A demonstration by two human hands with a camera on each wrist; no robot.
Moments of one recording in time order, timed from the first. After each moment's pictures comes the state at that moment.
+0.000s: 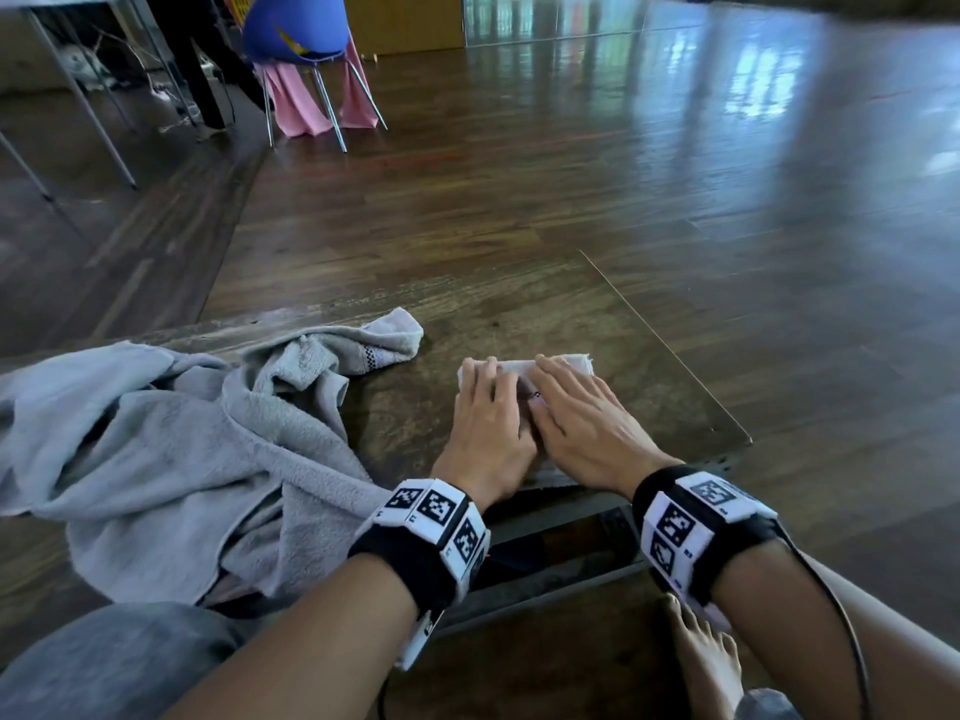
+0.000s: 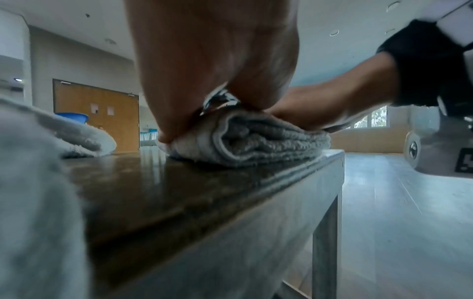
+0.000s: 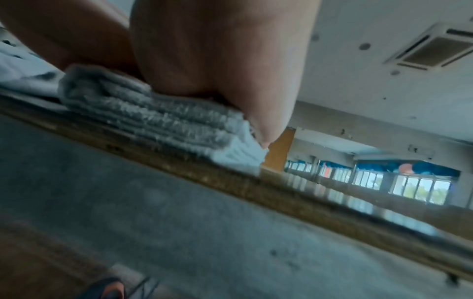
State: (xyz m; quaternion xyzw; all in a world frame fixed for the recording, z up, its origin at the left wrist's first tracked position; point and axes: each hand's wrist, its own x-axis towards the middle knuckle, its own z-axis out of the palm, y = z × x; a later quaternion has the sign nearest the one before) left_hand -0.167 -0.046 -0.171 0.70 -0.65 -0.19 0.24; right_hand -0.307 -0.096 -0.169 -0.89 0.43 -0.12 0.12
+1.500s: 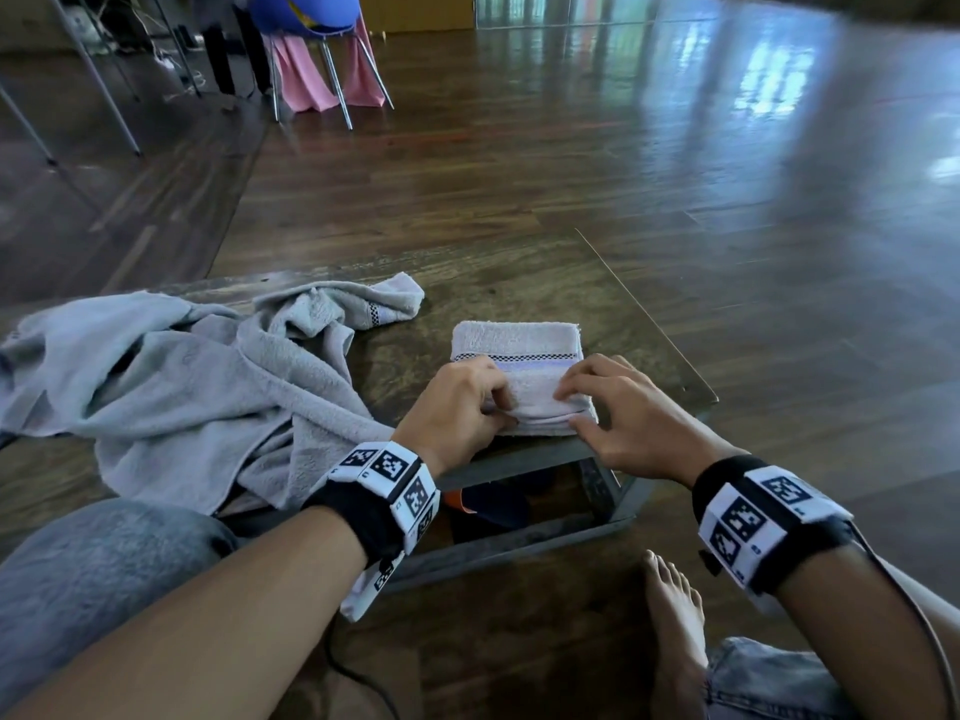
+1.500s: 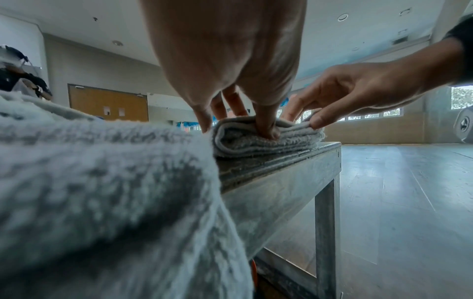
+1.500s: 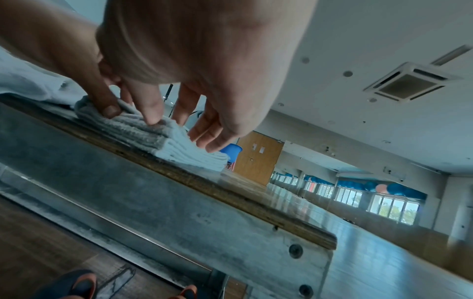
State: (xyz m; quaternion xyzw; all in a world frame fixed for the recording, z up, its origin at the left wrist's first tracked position) left_hand -0.153 0.005 -0.149 0.61 -0.72 -0.16 0.30; right_hand -0.375 -0.062 -0.153 -0.90 0.35 -0.16 0.18
